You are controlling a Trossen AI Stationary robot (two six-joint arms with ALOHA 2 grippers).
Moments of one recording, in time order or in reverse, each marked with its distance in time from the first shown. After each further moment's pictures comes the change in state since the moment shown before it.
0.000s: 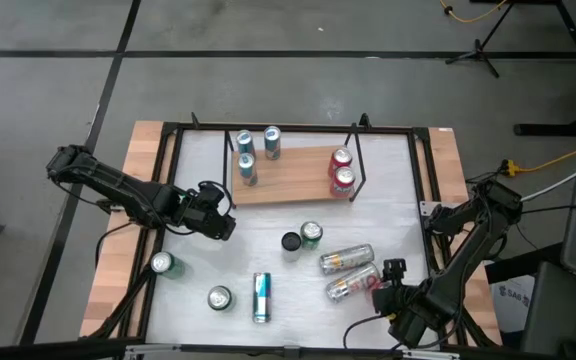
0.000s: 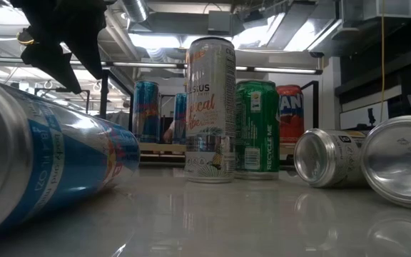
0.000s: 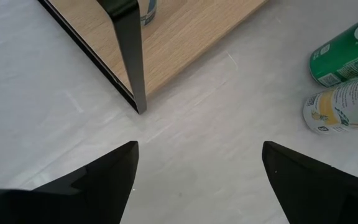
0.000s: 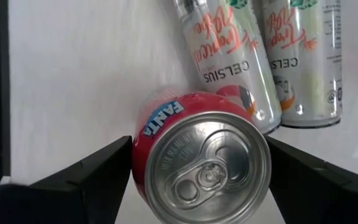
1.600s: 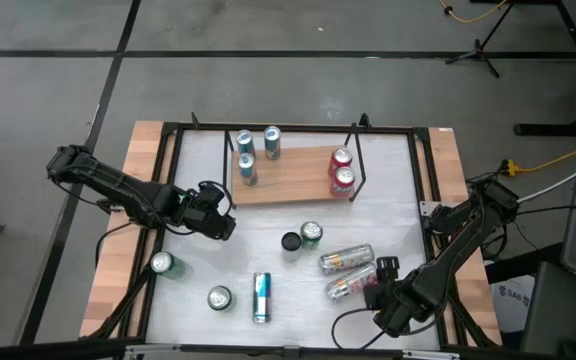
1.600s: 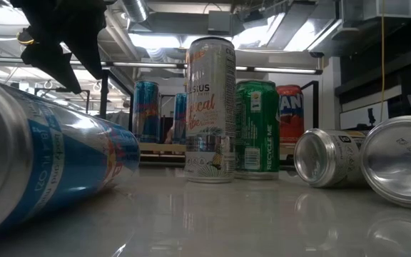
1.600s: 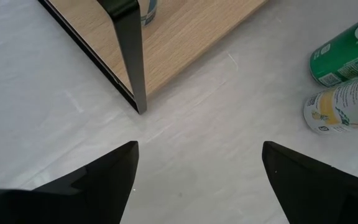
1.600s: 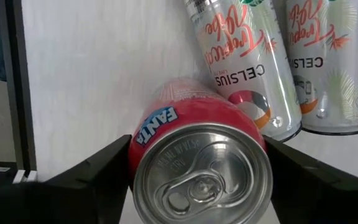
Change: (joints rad) left arm 0.000 0.000 0.000 -0.001 0.000 0.001; right arm -0.107 0.004 0.001 0.022 -0.125 -0.067
